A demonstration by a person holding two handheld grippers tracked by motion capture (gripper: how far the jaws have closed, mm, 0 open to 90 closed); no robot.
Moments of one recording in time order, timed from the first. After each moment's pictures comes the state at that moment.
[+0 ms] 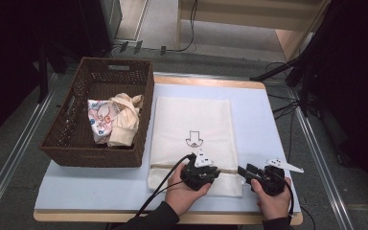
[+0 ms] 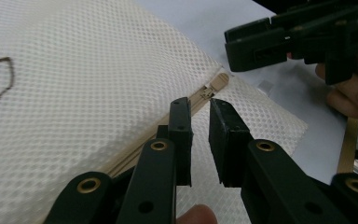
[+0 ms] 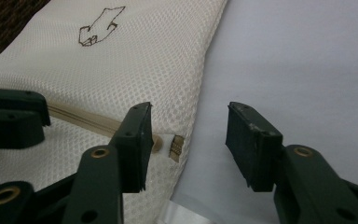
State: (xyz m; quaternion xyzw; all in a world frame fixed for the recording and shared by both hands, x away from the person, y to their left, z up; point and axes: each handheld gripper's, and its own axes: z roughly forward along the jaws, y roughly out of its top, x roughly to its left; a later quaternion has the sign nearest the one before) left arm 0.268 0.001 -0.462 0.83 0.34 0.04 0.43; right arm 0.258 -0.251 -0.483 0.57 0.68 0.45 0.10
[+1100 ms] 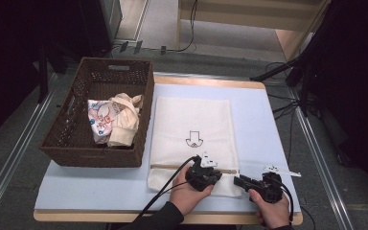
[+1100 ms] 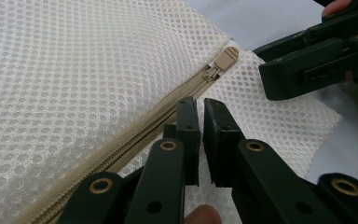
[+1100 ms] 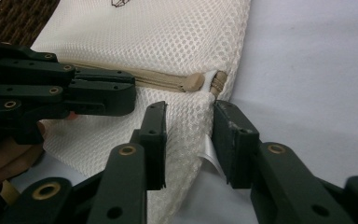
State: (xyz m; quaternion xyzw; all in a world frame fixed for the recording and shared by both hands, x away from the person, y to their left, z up) left arm 0.275 -0.009 -0.483 0.84 0.35 0.02 0.41; right arm 0.241 -0.247 -0.490 0.58 0.68 0.44 -0.01
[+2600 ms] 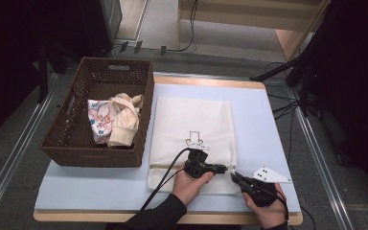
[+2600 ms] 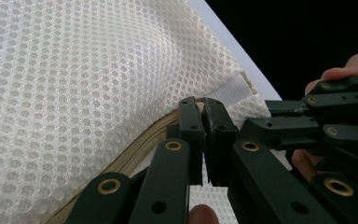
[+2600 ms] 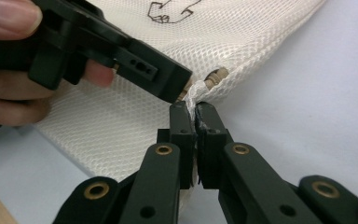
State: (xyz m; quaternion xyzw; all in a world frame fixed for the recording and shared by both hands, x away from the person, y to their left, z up) left arm 0.307 0.002 -0.484 0.76 0.41 -0.14 0.48; right arm 0.228 -0.219 -0.471 0.44 0.77 0.44 0.15
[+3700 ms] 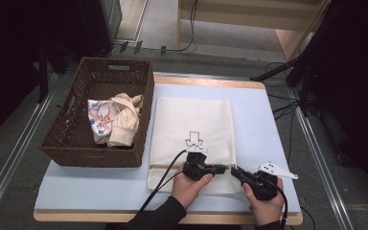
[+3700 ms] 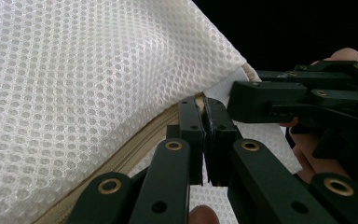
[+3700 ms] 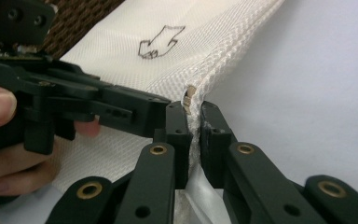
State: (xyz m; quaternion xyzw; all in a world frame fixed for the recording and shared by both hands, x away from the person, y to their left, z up) left arm 0.297 0.006 -0.480 0.75 0.40 -0.12 0.51; right arm 0.238 -0.222 -0.468 0.51 0.70 0.49 0.11
